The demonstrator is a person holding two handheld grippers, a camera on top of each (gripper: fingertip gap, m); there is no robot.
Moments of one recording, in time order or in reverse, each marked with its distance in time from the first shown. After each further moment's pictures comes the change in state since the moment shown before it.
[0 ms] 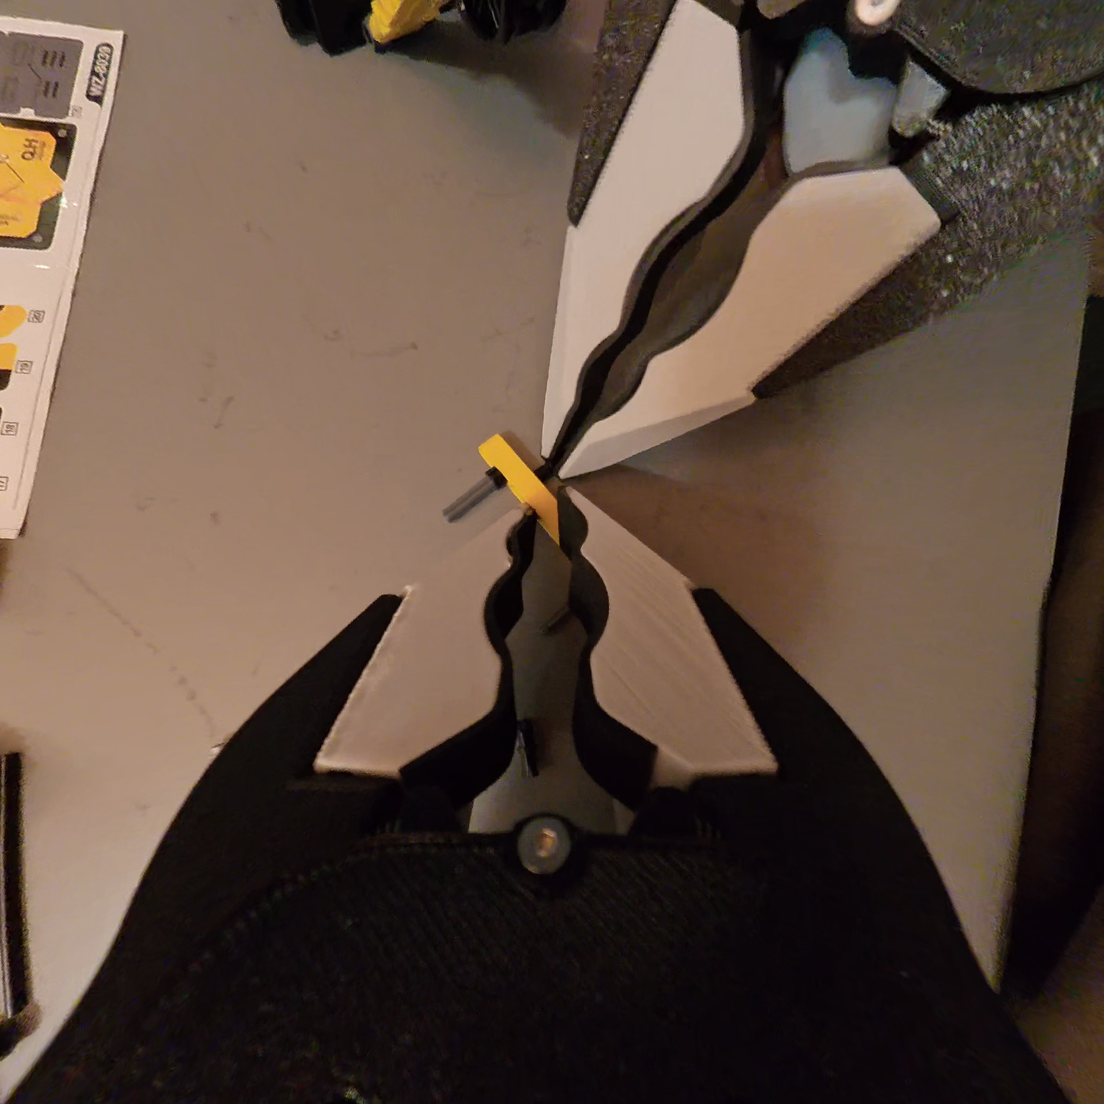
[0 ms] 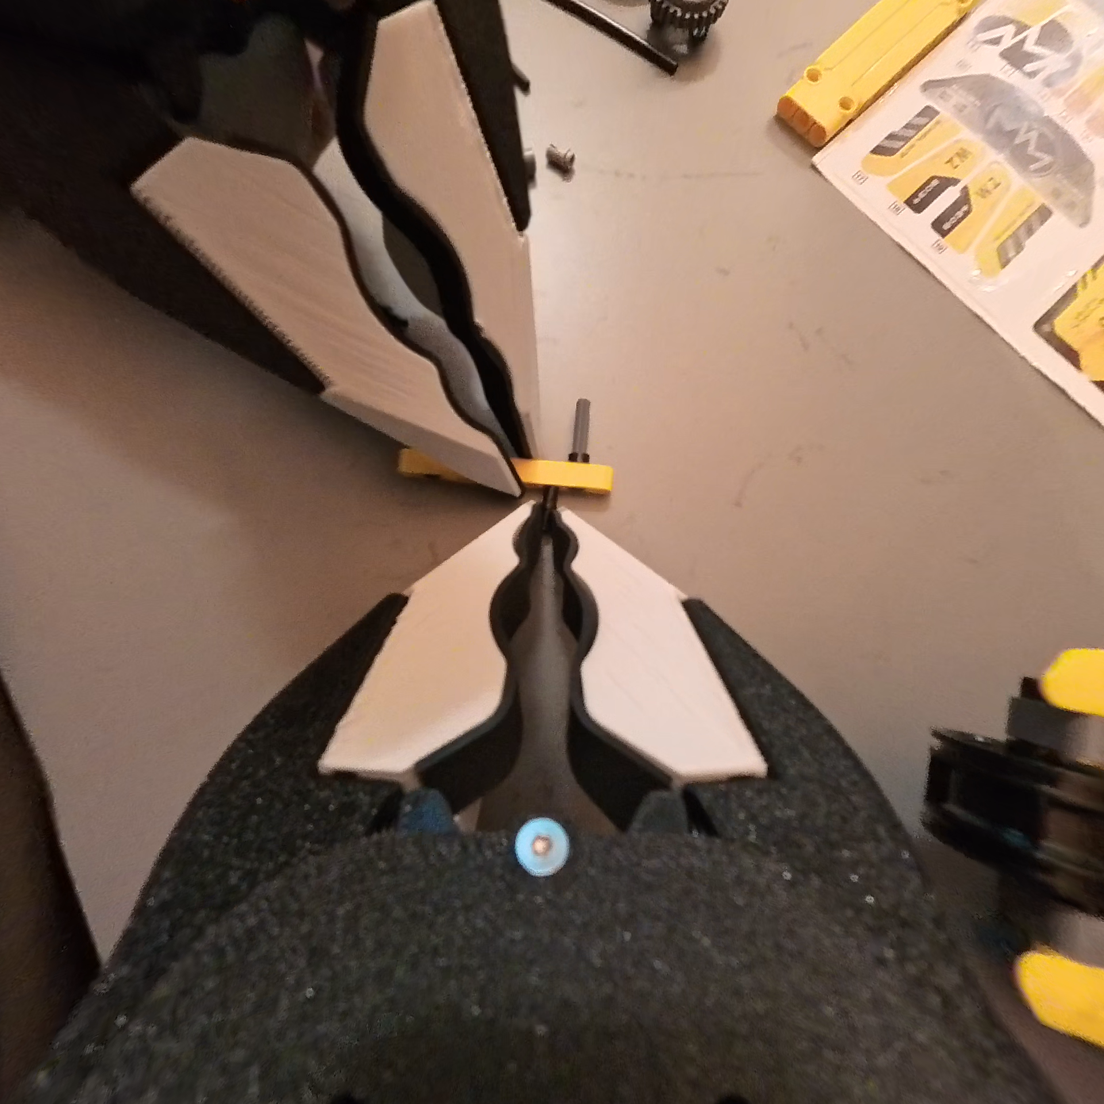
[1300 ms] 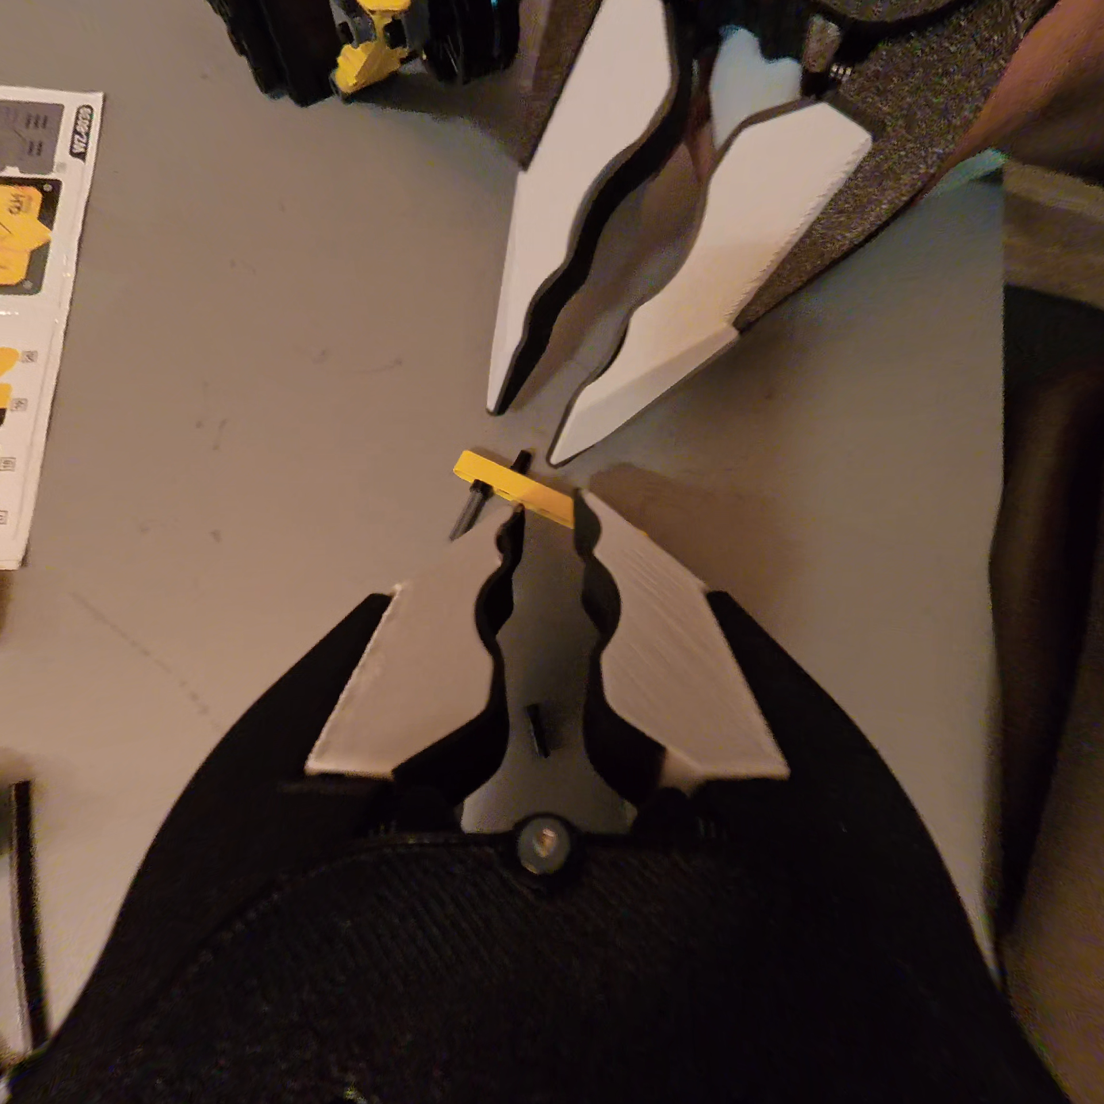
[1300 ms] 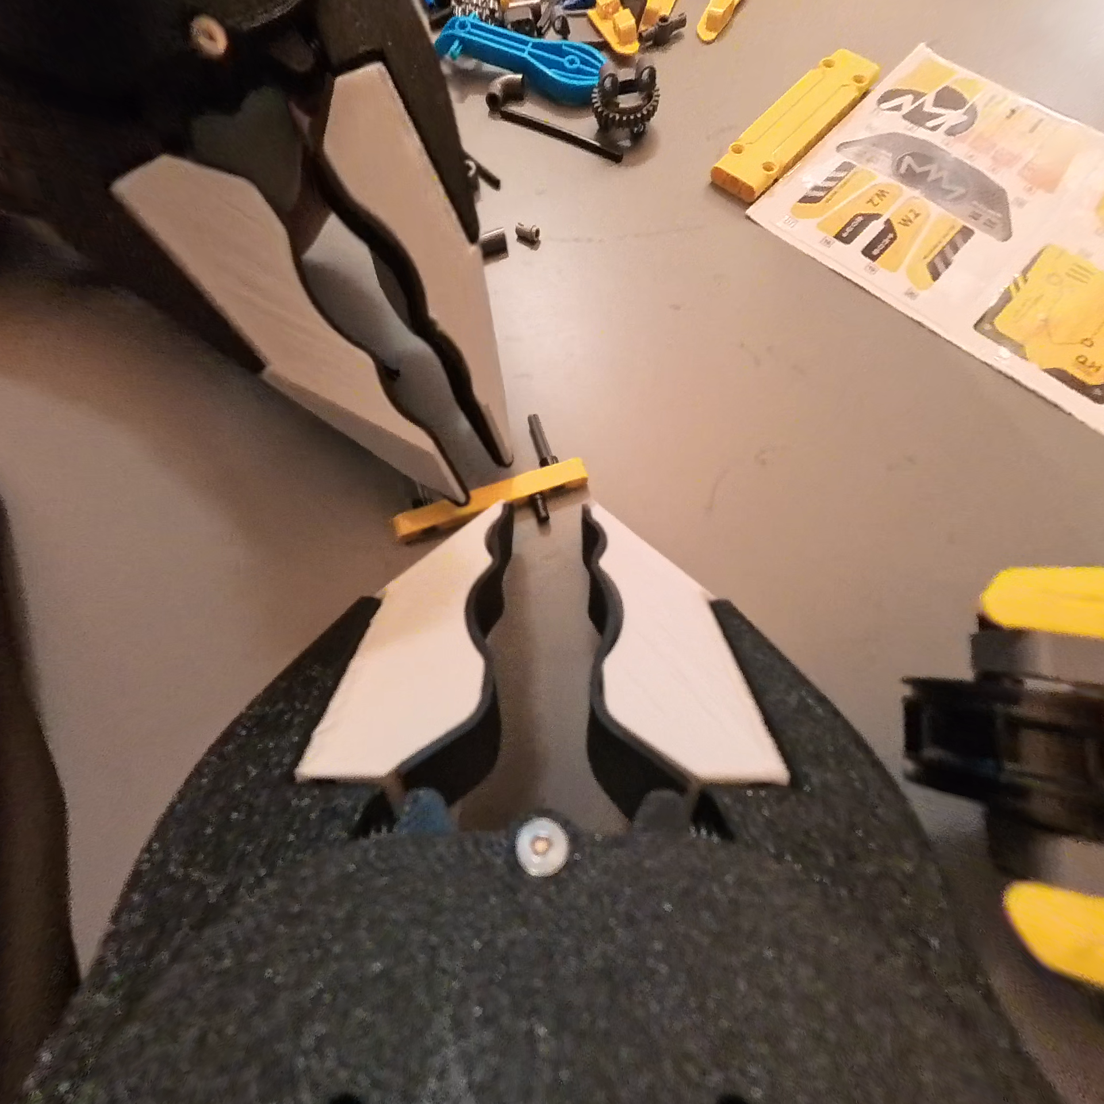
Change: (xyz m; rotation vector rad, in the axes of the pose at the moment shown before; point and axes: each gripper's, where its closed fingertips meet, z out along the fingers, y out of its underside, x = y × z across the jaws) left arm 0.003 -0.002 -0.009 0.050 0.077 0.046; right arm 0.008 -0.006 -0.008 0.152 -0.002 0.074
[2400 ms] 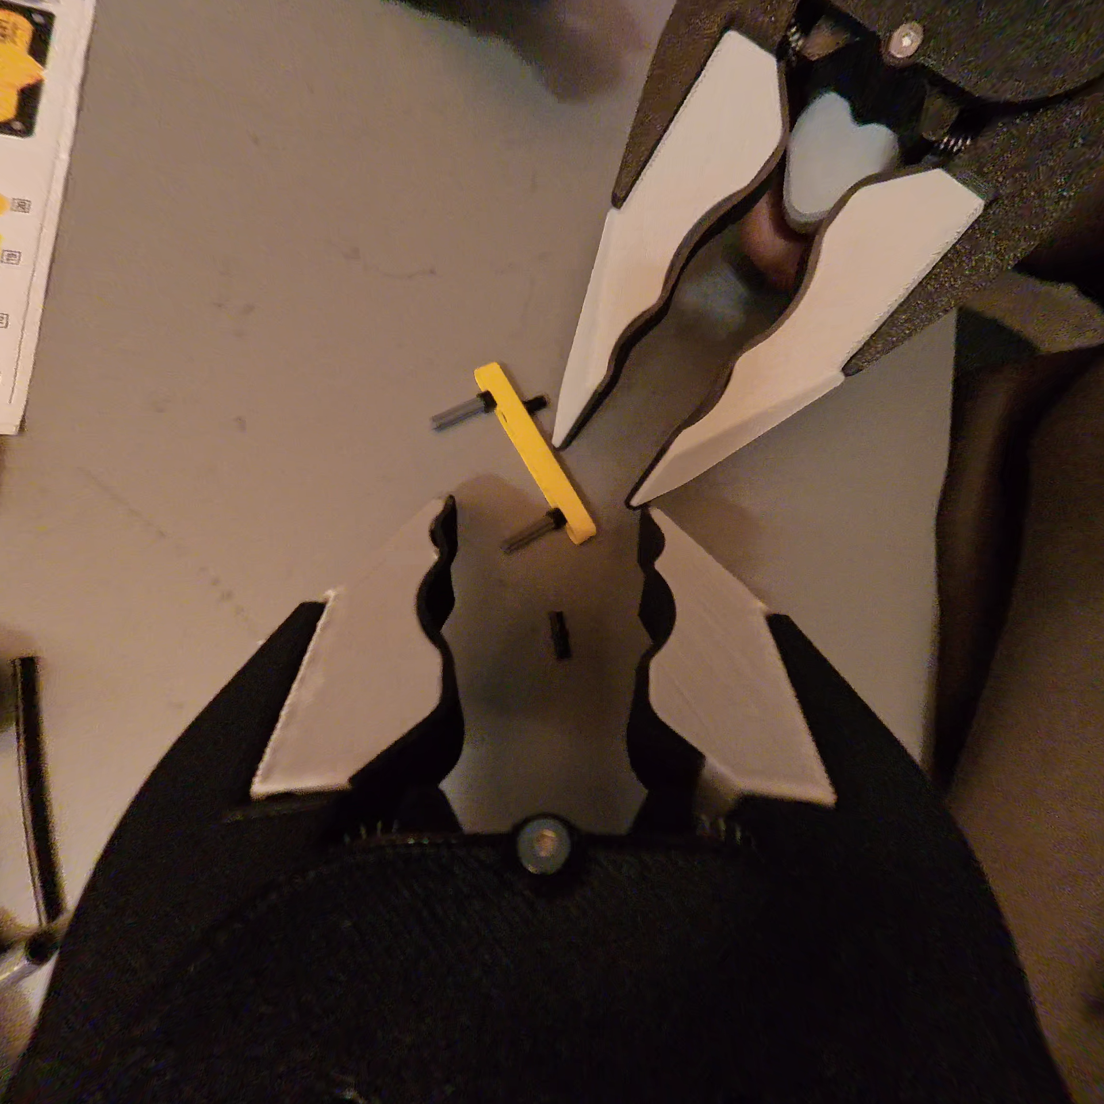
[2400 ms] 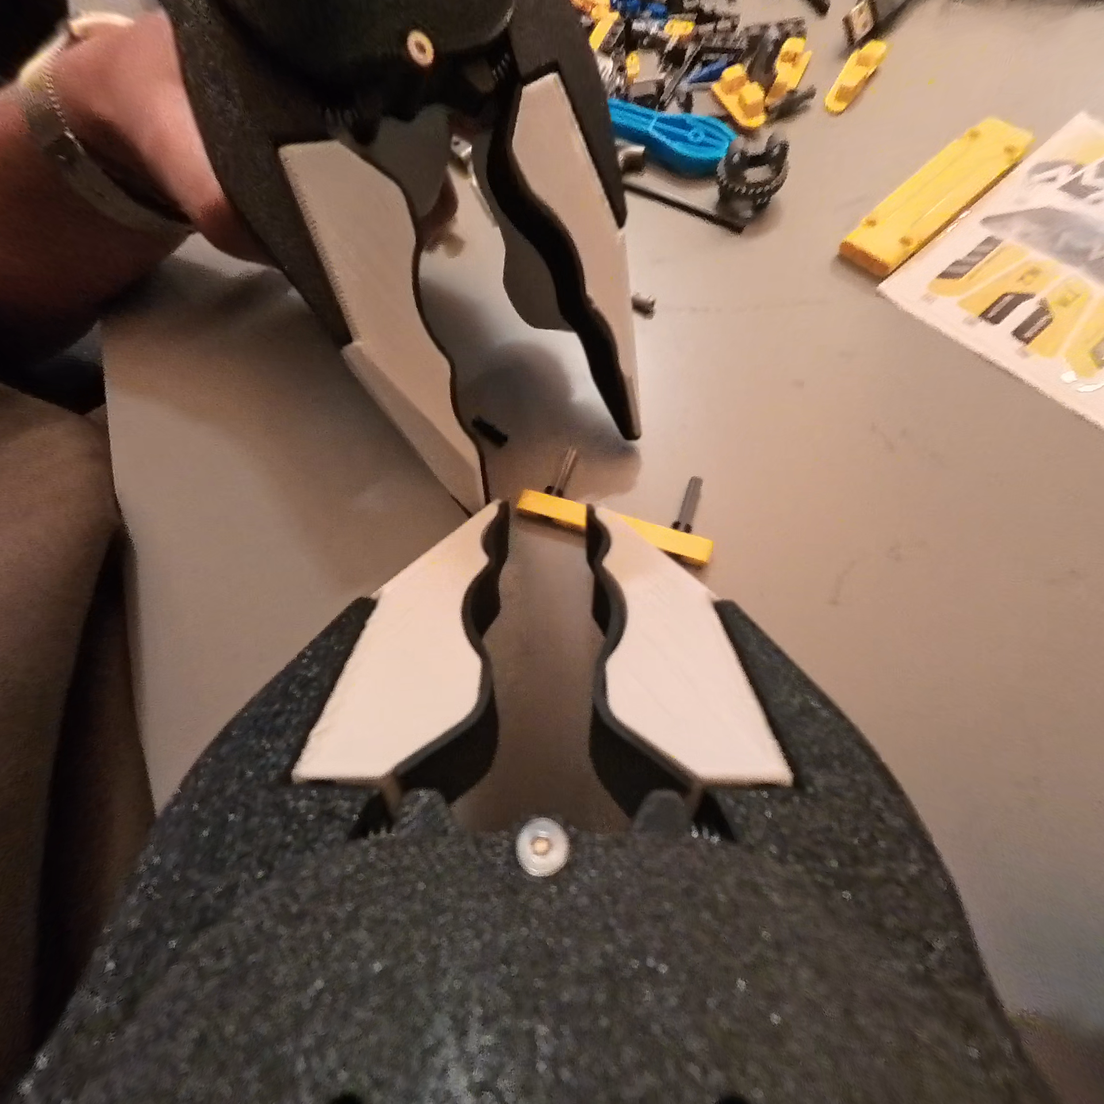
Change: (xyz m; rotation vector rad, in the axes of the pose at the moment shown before) left arm -0.010 0.019 -0.023 -0.027 0.074 -0.125; right arm -0.038 -0.022 0.016 0.050 -0.119 -0.014
